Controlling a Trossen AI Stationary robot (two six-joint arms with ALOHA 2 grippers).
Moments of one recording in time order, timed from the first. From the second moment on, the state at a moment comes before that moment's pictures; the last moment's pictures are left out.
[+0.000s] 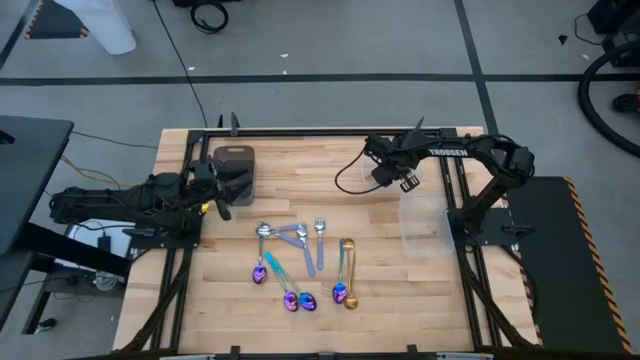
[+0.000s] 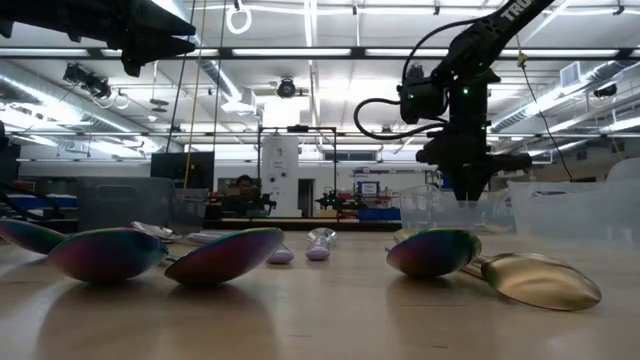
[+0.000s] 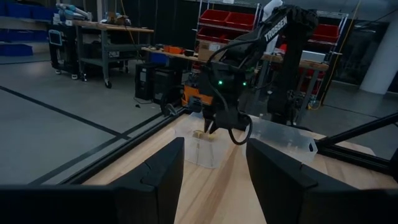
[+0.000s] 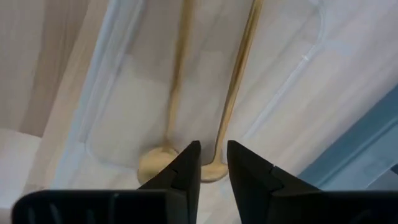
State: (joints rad) left arm 0.00 0.43 0.39 0.03 -0.42 -0.16; right arm -0.52 1.60 1.00 -0.84 0.32 -1.08
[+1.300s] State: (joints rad) left arm 0.00 0.43 0.39 0.03 -0.49 -0.14; right arm -0.21 1.60 1.33 -0.85 0.90 -0.21
